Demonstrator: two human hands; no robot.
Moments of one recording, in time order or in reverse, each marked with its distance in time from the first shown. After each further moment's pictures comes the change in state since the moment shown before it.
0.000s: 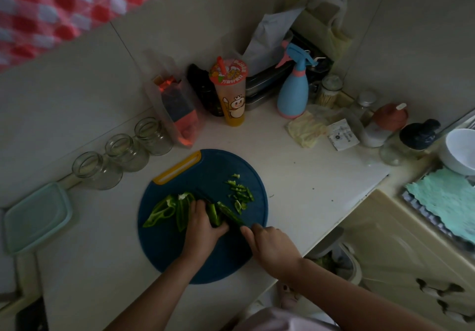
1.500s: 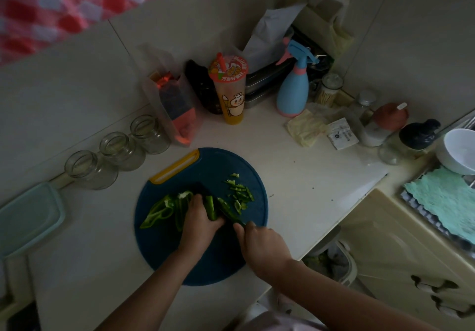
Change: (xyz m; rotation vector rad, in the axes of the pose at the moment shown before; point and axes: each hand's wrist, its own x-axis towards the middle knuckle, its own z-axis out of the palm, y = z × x) left_hand 0.016 -0.001 -0.005 0.000 -0.056 -0.127; right_hand 0.007 -0.026 0.006 -0.081 0.032 0.115
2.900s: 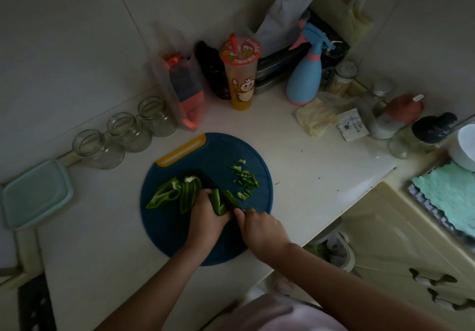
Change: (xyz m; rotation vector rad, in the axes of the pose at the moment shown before) left_hand -0.028 0.010 -0.003 -0.132 -0.018 -0.108; right_hand 0.005 -0.006 0.001 0.000 -0.062 0.016
